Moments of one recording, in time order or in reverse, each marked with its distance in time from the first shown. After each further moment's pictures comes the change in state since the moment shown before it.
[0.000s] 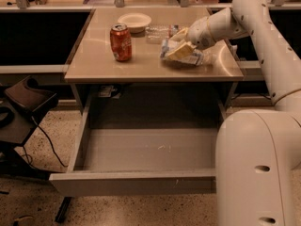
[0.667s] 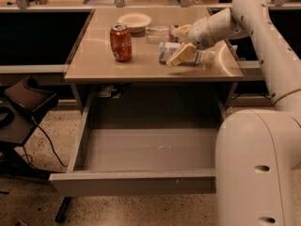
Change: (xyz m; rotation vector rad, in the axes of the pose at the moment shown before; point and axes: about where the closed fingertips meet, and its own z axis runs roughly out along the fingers) arm 0.000 0.000 0.000 0.000 0.000 0.000
